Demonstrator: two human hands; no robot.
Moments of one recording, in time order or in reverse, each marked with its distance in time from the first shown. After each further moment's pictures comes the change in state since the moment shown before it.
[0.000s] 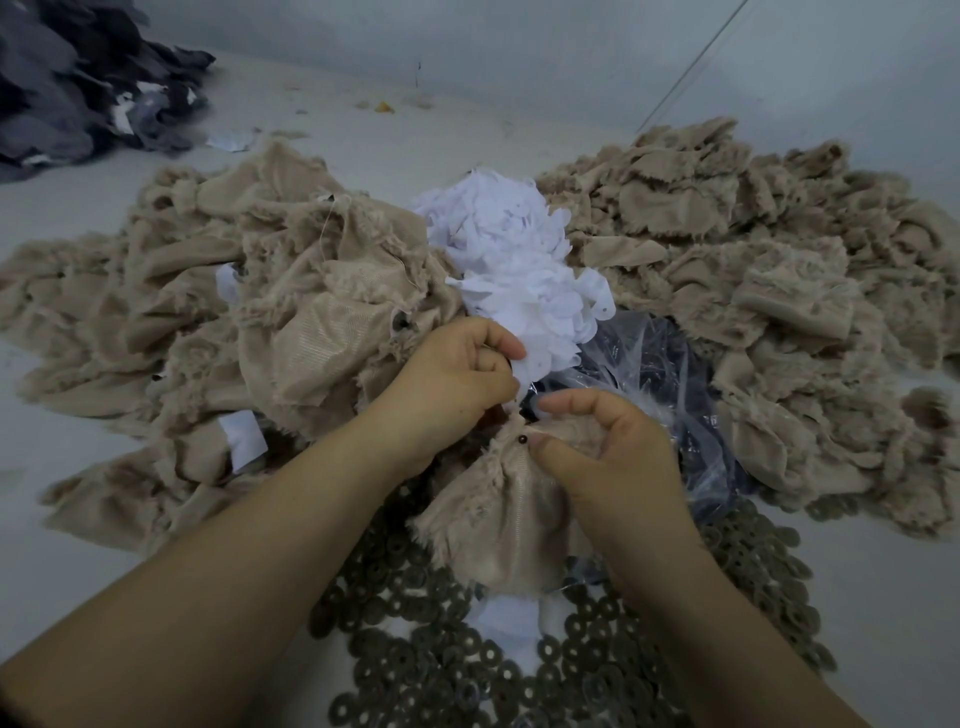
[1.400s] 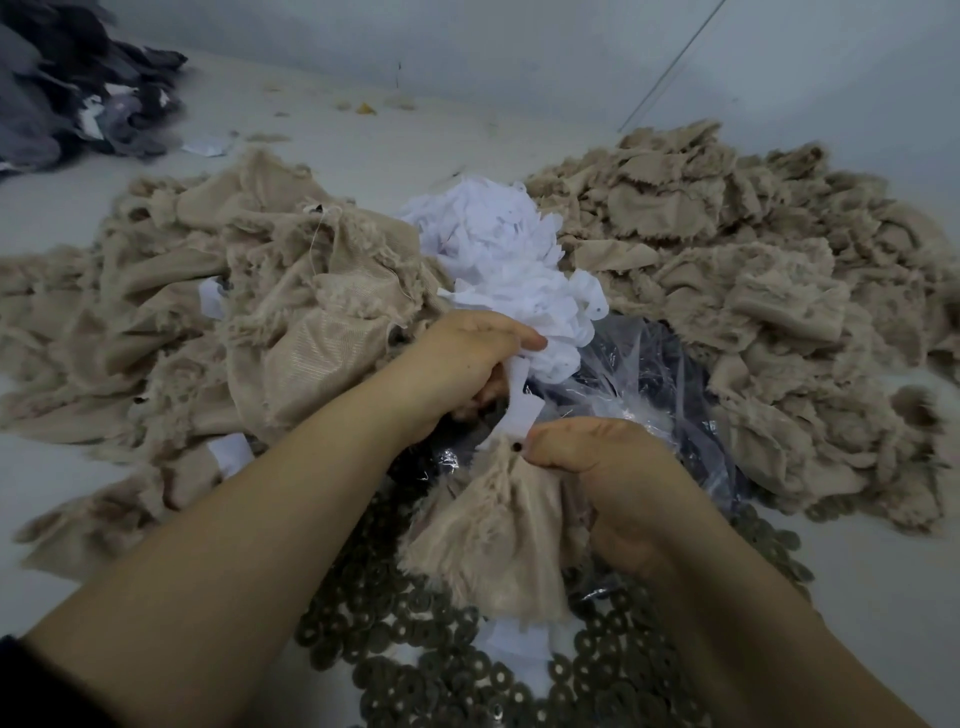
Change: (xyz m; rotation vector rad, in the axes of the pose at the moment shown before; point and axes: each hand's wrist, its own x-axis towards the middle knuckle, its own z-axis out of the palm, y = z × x) left_hand 0.031 0.010 -0.006 0.002 -0.083 -0.146; right_hand 0.019 -0.010 0.004 0.244 -0.192 0.442
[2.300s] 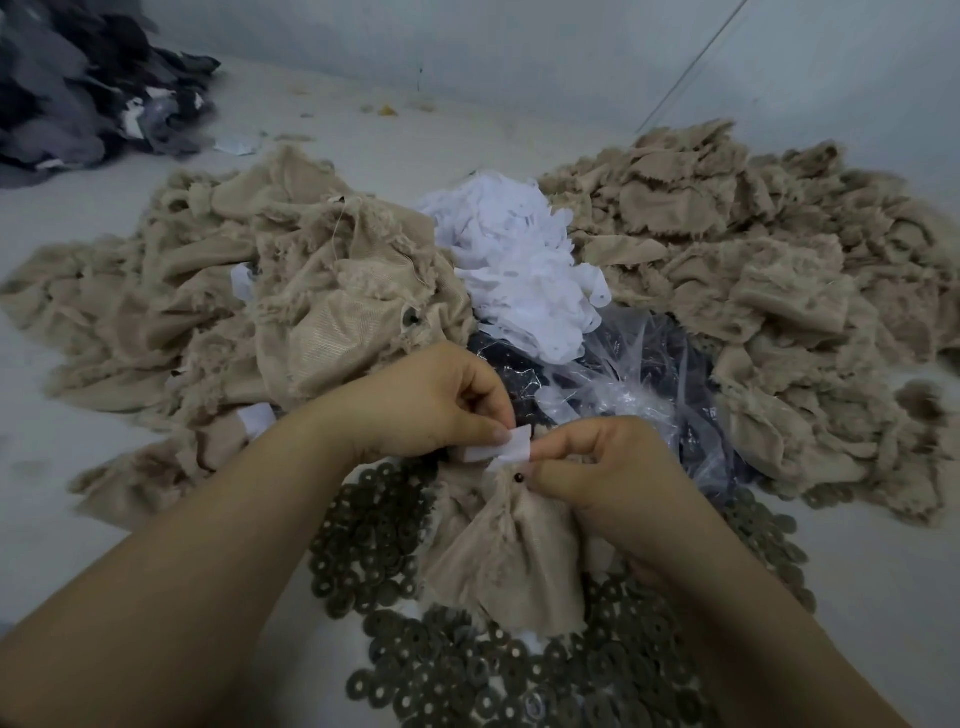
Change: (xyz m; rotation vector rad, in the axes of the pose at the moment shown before) left_hand -0.049 -0.007 -0.025 0.474 -0.285 0.127; right_hand -0.035 0.002 -0.005 -0.391 -0.014 -0.196
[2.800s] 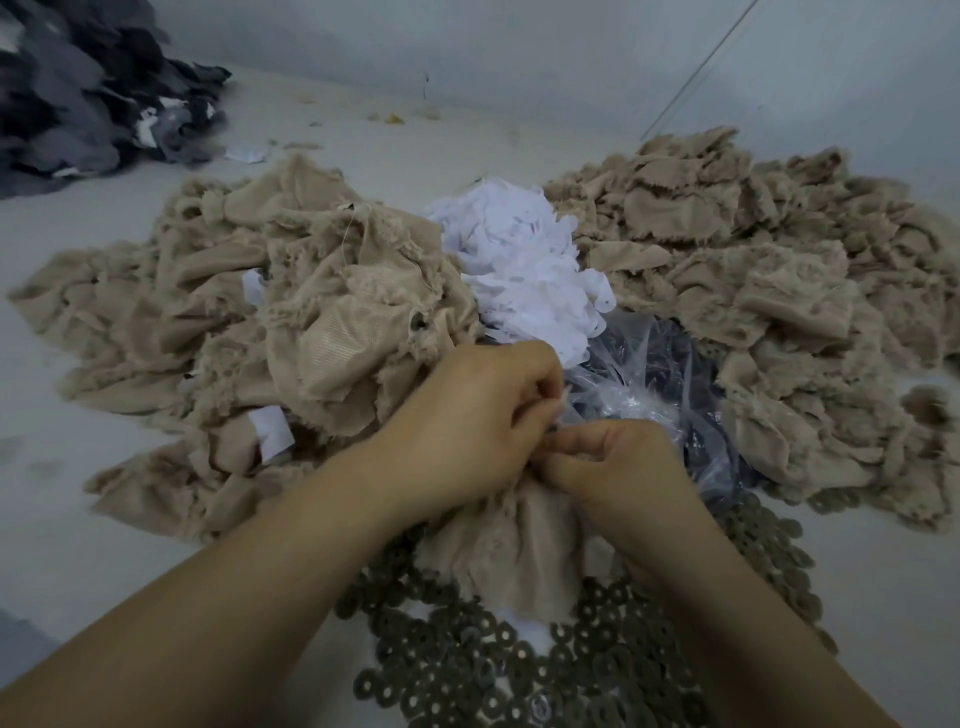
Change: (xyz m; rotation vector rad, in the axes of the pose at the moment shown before) left_hand -0.017 0.035 0.033 0.364 0.448 0.355; right_hand 0.005 0.008 0.005 0.037 0.087 -0.036
